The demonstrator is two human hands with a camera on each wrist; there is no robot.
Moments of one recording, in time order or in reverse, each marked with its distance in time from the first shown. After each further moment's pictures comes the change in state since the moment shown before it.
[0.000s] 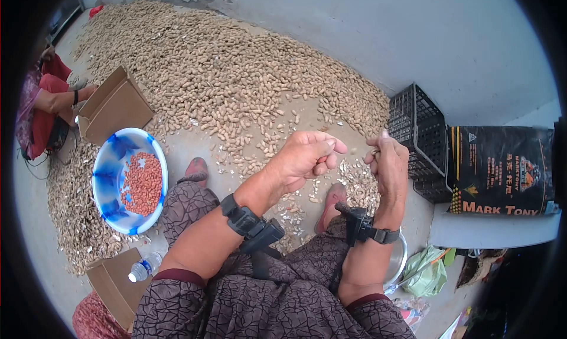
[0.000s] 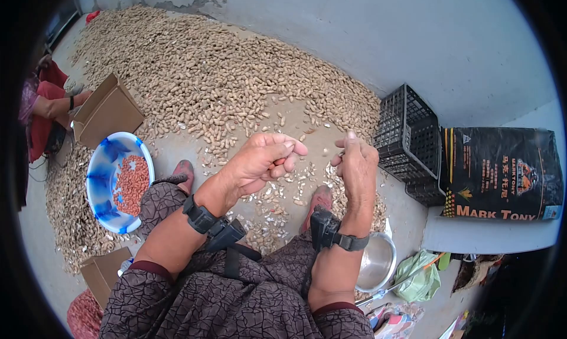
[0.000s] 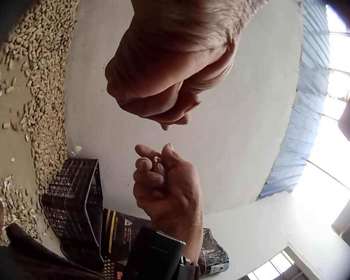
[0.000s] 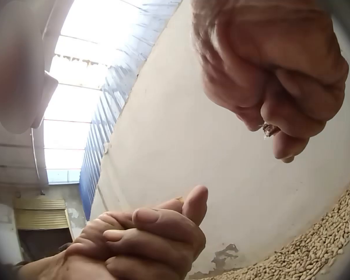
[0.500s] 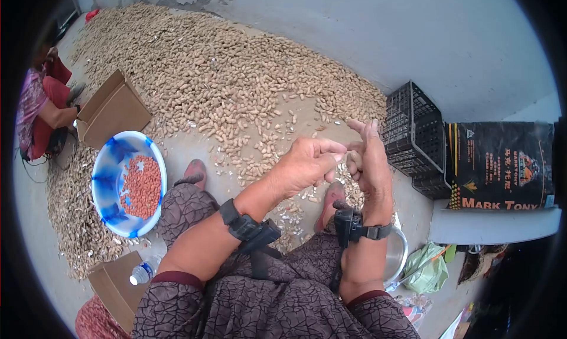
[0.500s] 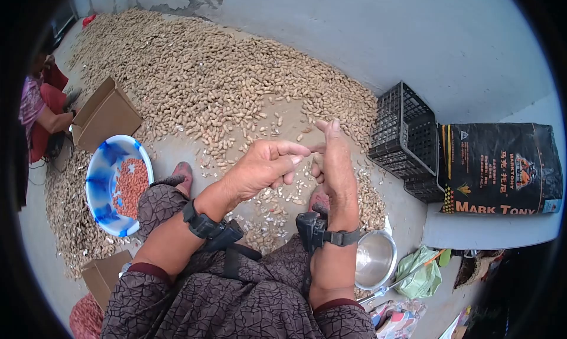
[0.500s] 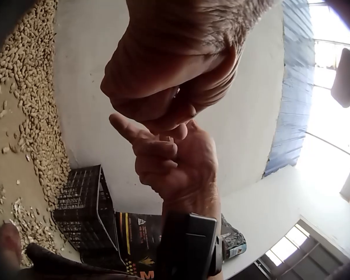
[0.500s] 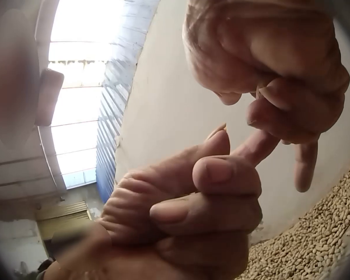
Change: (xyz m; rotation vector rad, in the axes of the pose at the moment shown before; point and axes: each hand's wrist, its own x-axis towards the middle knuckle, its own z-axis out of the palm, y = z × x) left_hand -0.009 0.000 0.015 0.335 -0.011 0.064; right_hand -0.008 0.000 0.020 0.097 -0.271 0.046
